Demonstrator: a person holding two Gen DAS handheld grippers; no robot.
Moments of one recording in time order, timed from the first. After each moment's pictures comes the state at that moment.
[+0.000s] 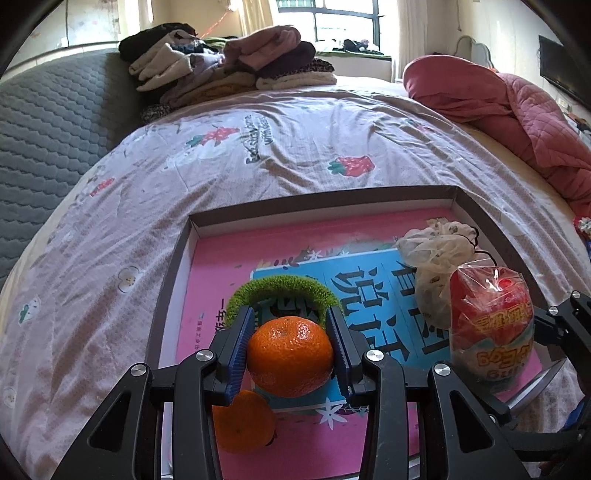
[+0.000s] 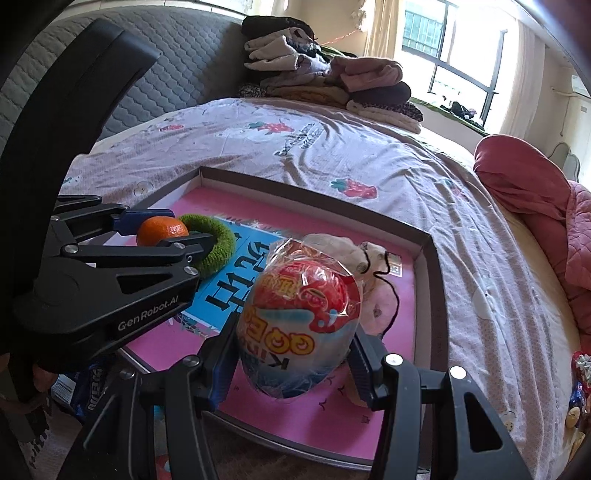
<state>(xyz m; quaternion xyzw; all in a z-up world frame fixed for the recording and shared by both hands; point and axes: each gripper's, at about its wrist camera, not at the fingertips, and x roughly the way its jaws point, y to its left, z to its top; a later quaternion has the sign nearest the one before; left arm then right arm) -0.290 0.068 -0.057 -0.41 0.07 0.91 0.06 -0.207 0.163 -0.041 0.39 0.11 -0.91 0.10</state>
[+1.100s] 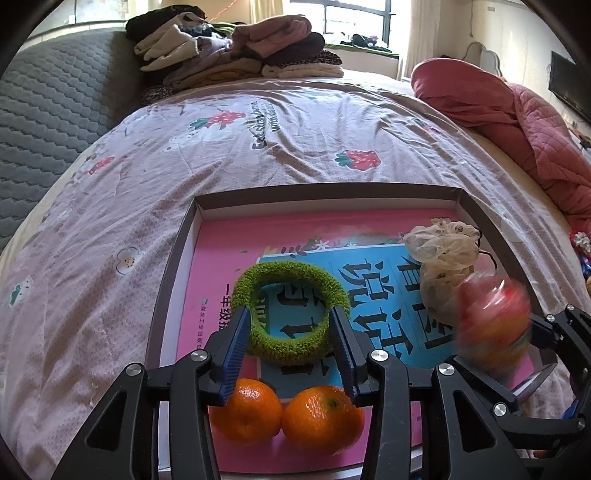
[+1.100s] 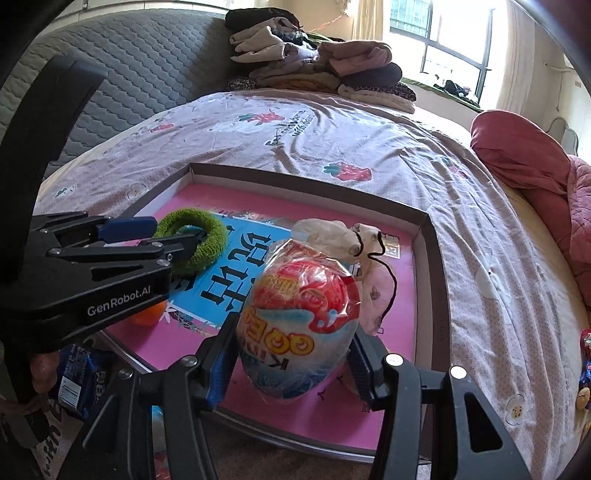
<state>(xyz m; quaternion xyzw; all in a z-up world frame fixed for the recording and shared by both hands) -0.291 0.053 -0.057 -0.44 0.03 0.90 0.07 -0.213 0.173 -0.040 0.42 0.07 -0.90 0.10</state>
